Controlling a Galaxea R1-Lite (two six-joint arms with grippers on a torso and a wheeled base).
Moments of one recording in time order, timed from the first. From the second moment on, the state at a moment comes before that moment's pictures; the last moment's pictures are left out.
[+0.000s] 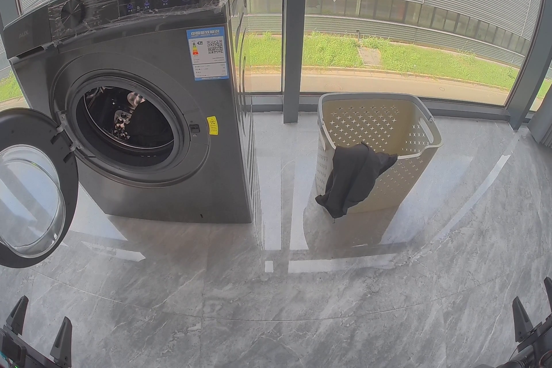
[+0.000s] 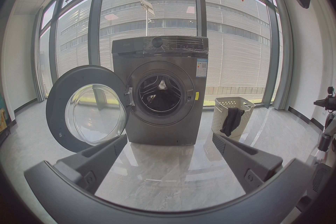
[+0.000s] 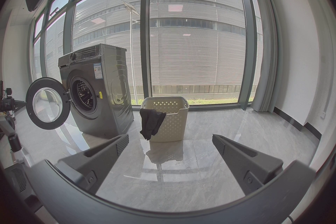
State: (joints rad) left arm 0.00 0.01 -0.02 -0.01 0.02 -0.01; right arm 0.00 0.01 -0.02 -0.01 -0.01 0.00
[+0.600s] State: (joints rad) left arm 0.00 0.02 -0.02 -0.01 0.02 -0.01; right arm 0.00 0.02 -0.02 -0.01 -0.01 0.00
